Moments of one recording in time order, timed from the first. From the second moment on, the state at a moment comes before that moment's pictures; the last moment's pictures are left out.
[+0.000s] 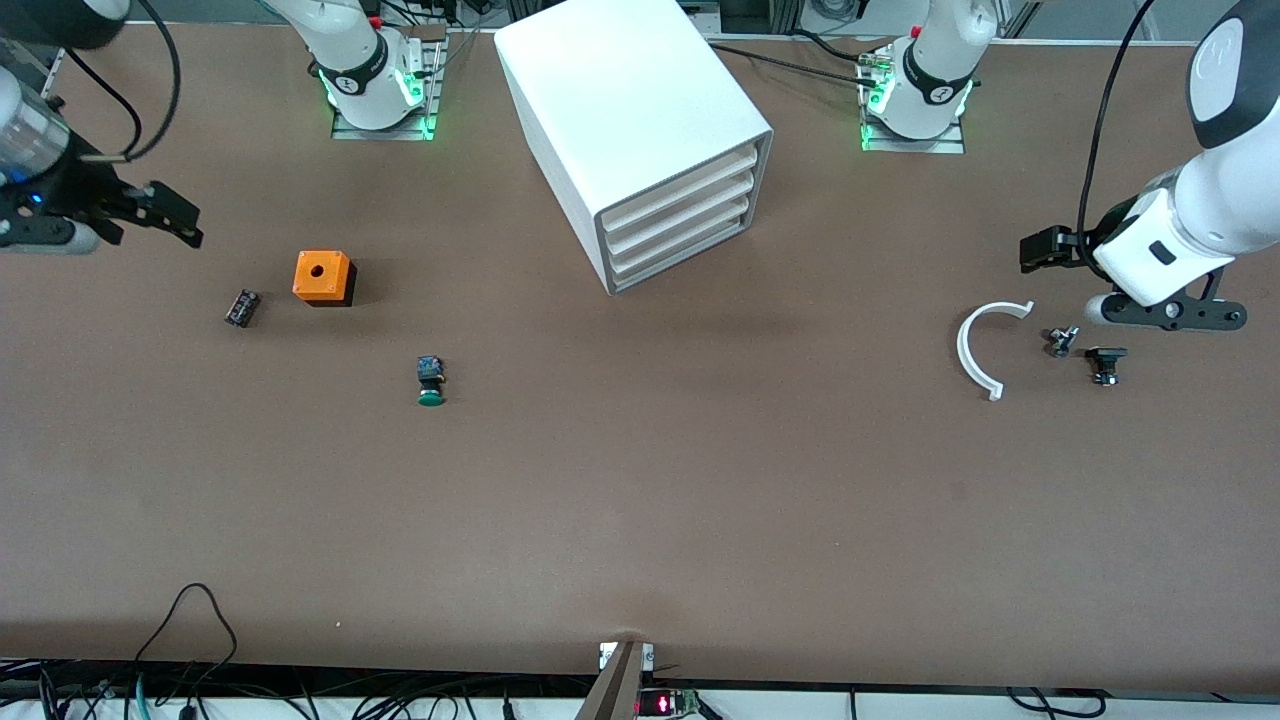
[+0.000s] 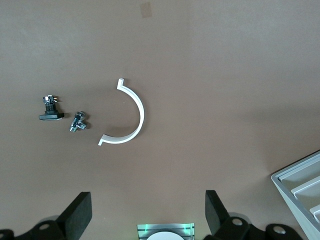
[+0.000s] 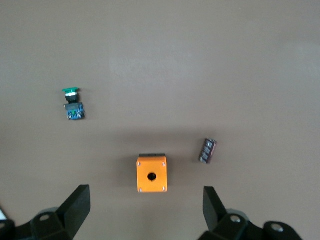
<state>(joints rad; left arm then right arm) -0.20 0.13 0.15 -1.59 0.00 1.49 0.00 0.01 -0.13 -0.04 -1.97 -0.04 1.85 -0.01</state>
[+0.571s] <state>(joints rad) -0.25 0.19 0.14 -1.56 -0.02 1.43 0.00 0.06 0.06 -0.04 -1.83 -0.02 1.81 -0.01</state>
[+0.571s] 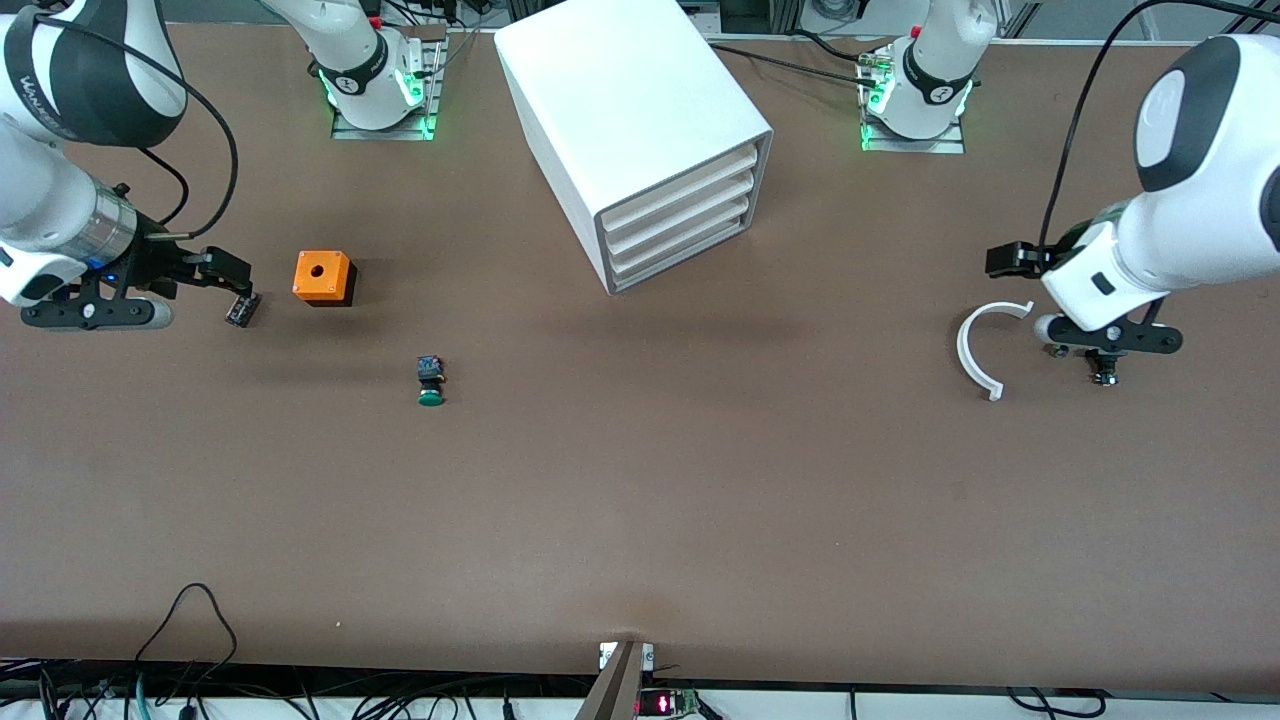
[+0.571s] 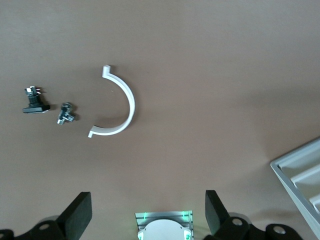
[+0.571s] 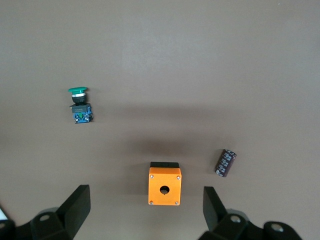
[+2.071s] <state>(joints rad) -0.30 0.51 -0.07 -1.97 -0.93 1.77 0.41 0.23 0.50 0.00 -1.88 0.01 2.27 0.04</state>
